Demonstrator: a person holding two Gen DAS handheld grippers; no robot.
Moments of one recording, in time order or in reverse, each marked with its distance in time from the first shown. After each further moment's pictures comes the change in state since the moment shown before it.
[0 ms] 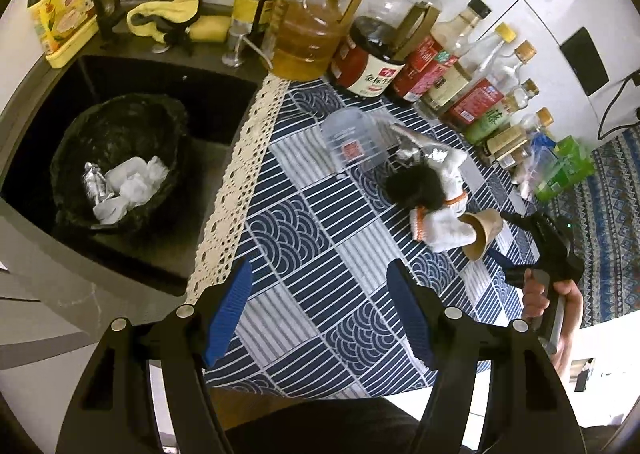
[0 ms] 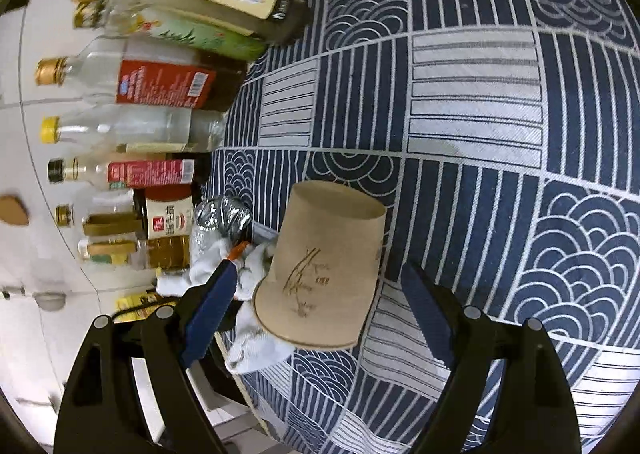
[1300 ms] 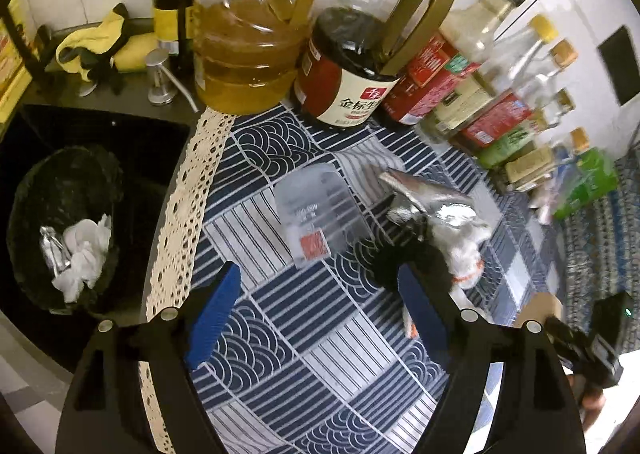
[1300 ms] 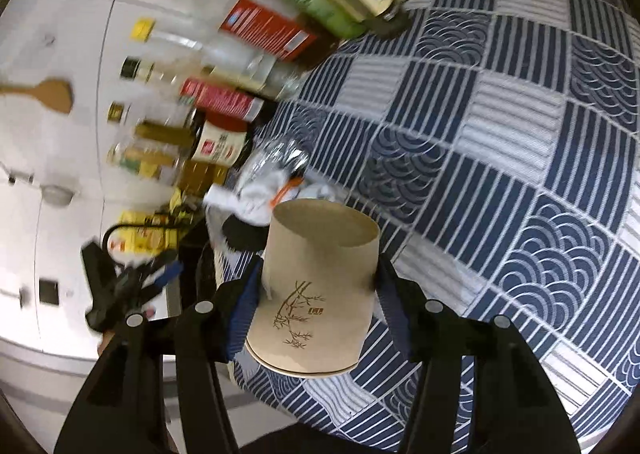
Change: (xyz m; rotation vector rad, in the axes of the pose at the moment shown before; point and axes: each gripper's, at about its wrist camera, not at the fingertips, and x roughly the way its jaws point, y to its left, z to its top) left arm 0.101 -0.051 0.099 0.053 0.038 0.026; right arm -0.047 0.038 -0.042 -0.354 0.072 0.039
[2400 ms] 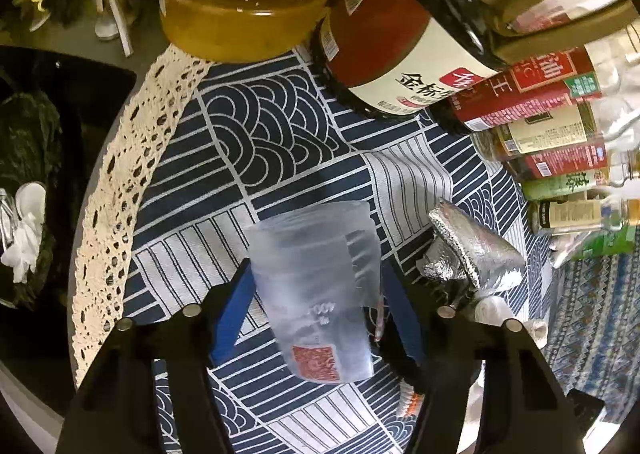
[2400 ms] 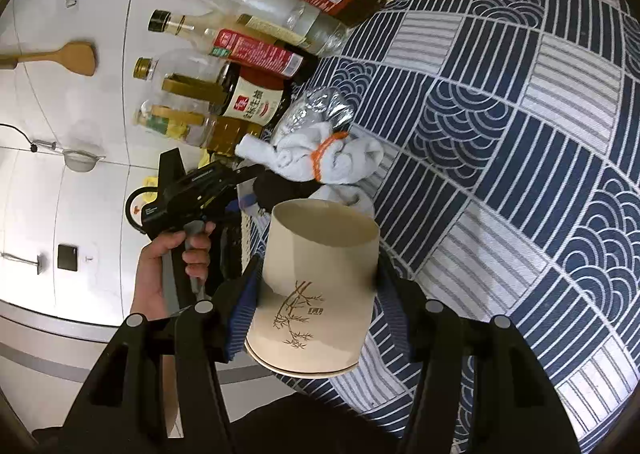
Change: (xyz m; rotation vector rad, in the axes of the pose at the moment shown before) left arm 0.102 0.015 0.038 -0.191 0.171 -0.045; right arm 0.027 0.015 -0.013 -0.050 0.097 0.109
